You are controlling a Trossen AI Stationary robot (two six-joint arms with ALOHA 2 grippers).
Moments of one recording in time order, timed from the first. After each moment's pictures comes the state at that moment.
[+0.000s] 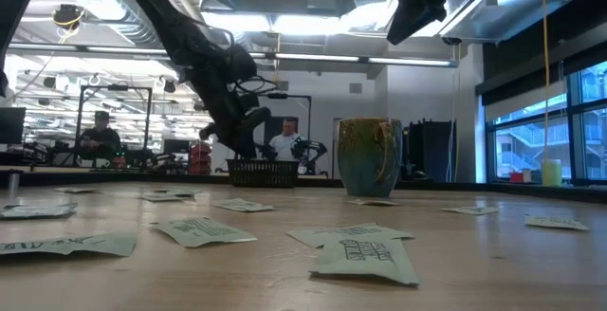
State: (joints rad) left arm 0.75 1.75 1.01 -0.12 -0.03 -0.20; right arm -0.22 1.33 1.36 -0.90 0.32 0.15
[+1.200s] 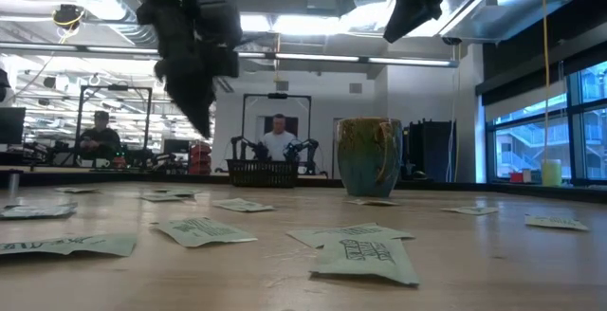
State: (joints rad) left arm 0.43 1.42 0.91 -0.69 0.09 0.22; right arm -0.22 1.33 1.36 -0.87 0.32 0.10
